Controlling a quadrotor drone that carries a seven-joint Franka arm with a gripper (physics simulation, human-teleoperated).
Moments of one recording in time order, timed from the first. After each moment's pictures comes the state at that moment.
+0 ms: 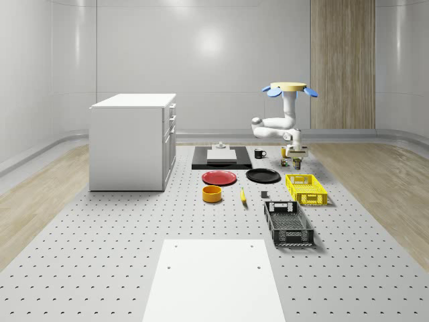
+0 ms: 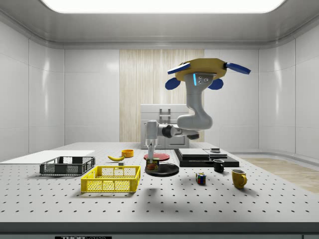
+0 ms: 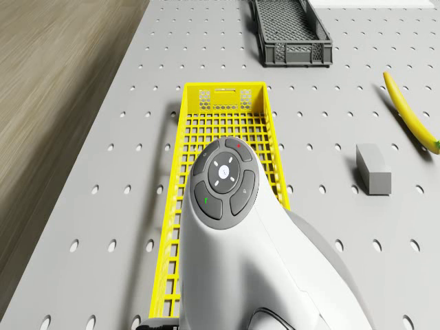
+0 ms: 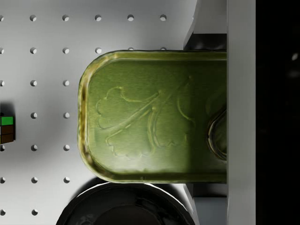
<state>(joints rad) -1.13 -1.42 1.30 -2.87 -1.88 1.50 1.65</state>
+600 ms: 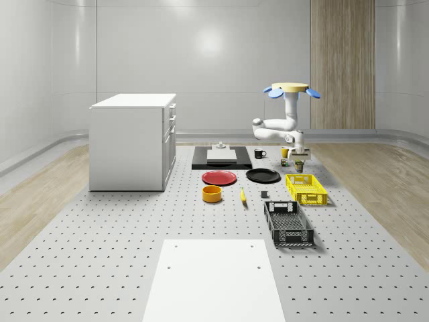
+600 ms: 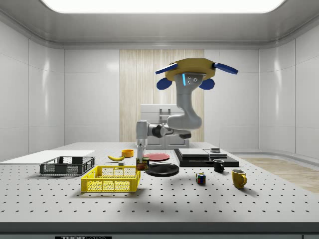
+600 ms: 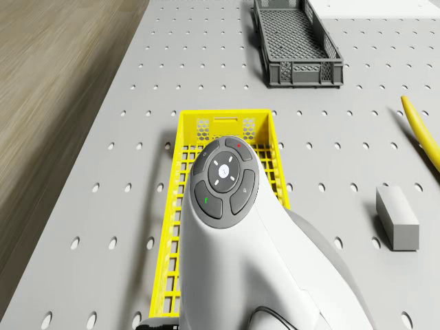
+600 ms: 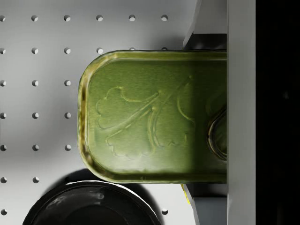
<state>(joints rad) -1.13 -1.44 1.30 -2.86 -1.87 1.51 1.65</state>
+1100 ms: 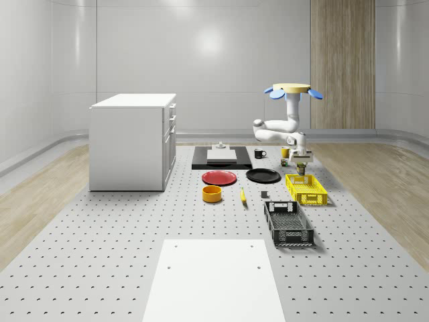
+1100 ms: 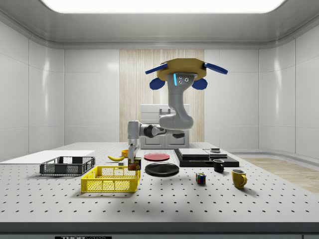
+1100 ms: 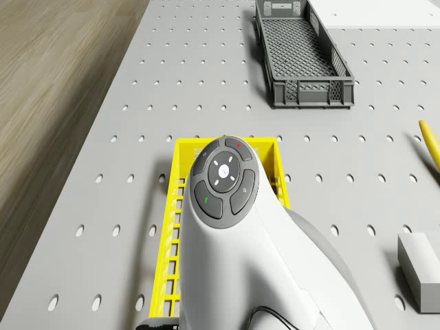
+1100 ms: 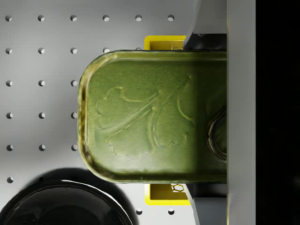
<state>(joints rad) -1.14 -1.45 1.30 -2.86 -1.86 1.53 1.66</state>
